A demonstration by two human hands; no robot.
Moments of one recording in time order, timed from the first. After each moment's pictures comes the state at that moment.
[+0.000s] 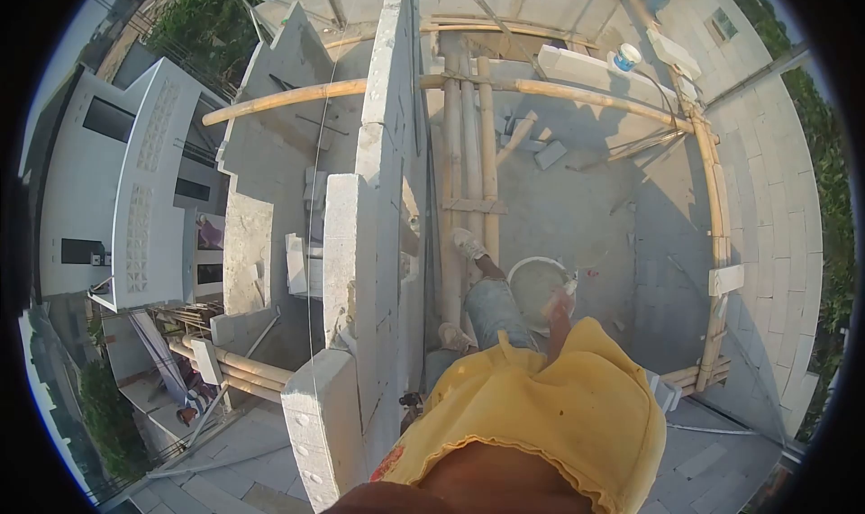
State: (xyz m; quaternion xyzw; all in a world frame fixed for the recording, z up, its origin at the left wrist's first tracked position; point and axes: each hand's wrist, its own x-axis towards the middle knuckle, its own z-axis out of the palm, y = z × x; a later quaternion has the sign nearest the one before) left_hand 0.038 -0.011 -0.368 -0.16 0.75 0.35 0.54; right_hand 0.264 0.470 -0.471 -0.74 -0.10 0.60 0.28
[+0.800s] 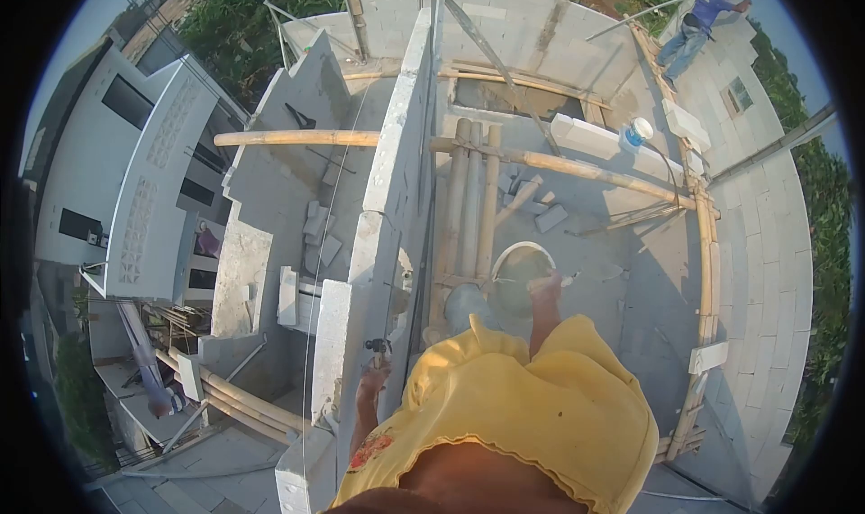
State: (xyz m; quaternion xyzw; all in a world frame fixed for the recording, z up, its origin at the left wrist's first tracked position) left_hand -0.173 0.267 -0.366 -0.03 0.81 0.39 0.44; right_hand 0.052 0.804 -0.485 -0.62 -0.08 0.67 0.40
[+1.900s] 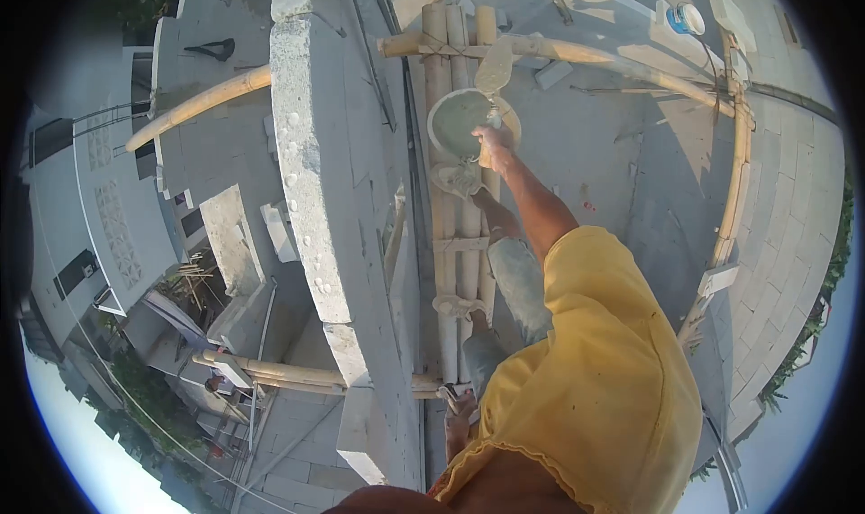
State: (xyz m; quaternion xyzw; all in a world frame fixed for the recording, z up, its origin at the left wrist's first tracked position) left_hand -0.152 0.528 -0.355 -0.40 0.64 0.36 0.55; right_hand -0.375 1.098 -0.666 -0.69 -0.37 0.61 0.07
